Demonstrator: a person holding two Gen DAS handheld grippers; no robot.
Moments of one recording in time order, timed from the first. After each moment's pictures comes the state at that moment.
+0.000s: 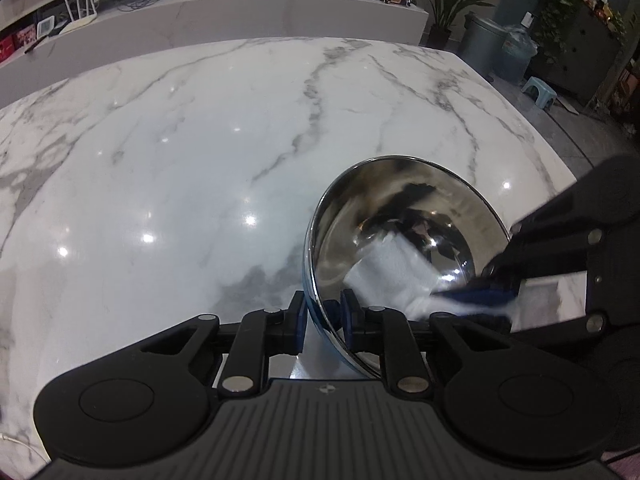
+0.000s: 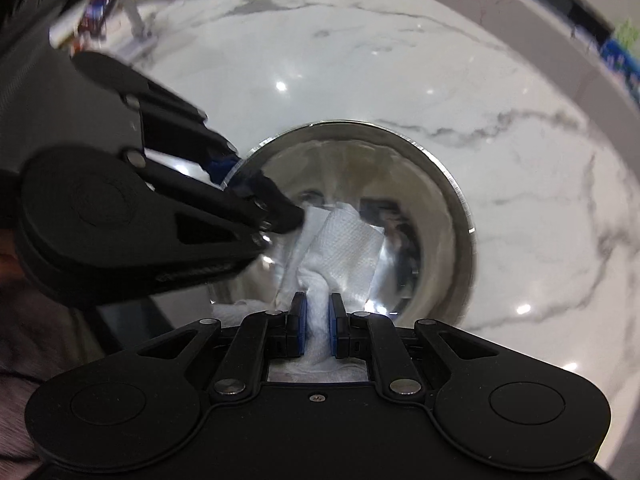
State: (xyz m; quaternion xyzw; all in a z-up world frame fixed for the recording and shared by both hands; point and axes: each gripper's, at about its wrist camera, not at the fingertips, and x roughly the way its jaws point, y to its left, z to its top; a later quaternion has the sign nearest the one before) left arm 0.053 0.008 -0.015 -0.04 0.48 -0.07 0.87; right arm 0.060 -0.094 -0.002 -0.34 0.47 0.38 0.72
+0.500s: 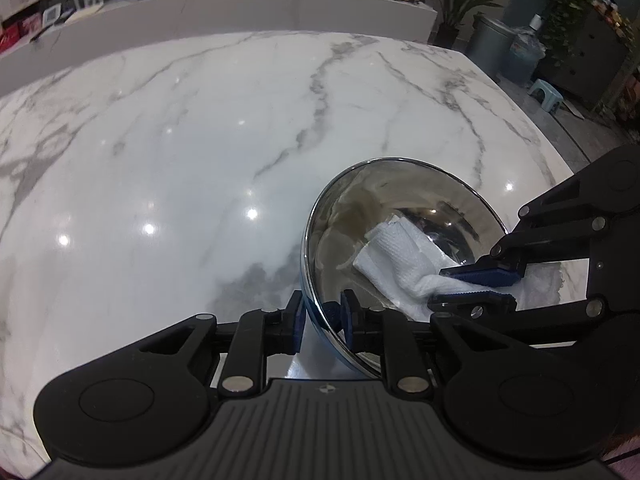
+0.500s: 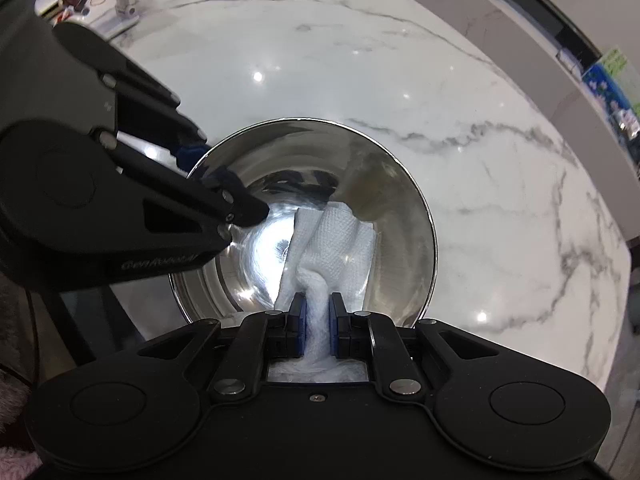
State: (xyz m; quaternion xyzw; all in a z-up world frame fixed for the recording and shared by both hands) left arm 0.056 0.013 -0.019 -0.07 0.50 -0.06 0.86; right arm 0.072 -0.098 -0.003 -0.34 0.48 0.36 0.73
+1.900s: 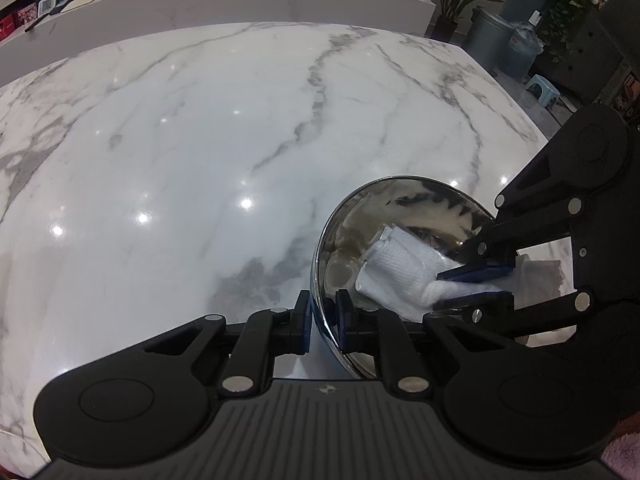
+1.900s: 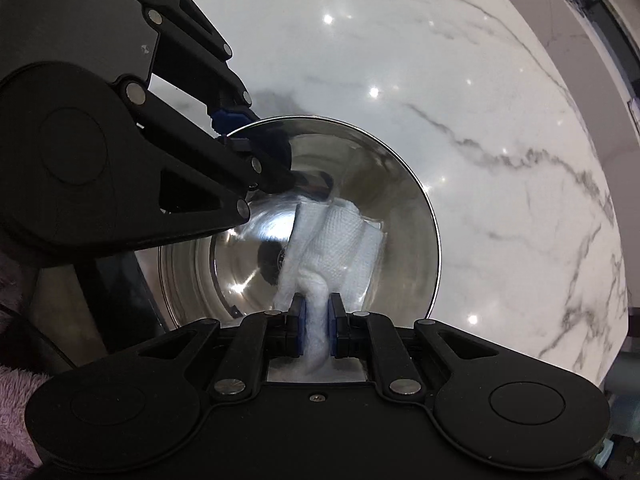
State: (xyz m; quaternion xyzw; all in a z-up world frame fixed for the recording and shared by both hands) left arm 0.057 0.015 -0.015 -0.06 0.51 -0.07 0.86; right arm 0.078 -0.058 -0.005 -0.47 0.49 0.41 0.61
